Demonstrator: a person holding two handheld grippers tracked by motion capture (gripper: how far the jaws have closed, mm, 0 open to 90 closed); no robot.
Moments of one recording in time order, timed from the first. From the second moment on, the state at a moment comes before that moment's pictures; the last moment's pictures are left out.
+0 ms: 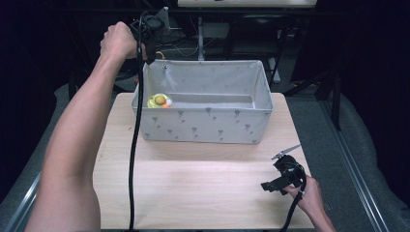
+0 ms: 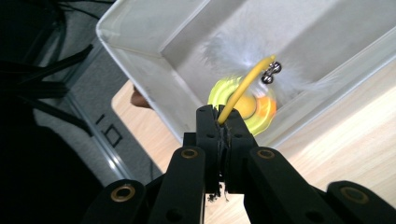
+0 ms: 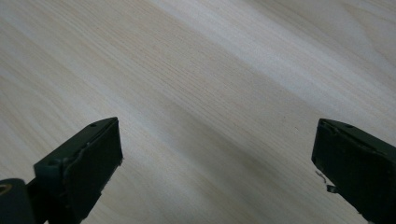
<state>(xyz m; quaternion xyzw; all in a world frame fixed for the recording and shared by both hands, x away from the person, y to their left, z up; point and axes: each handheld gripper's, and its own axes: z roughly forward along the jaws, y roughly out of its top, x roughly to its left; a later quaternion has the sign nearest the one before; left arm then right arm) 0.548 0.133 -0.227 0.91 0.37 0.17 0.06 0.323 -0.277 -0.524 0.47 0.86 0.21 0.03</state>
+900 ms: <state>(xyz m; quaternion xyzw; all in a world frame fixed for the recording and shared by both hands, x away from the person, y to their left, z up) 0.547 0.149 -0.264 0.92 0.37 0.13 0.05 0.323 -0.276 -0.525 0.47 0.86 0.21 0.03</state>
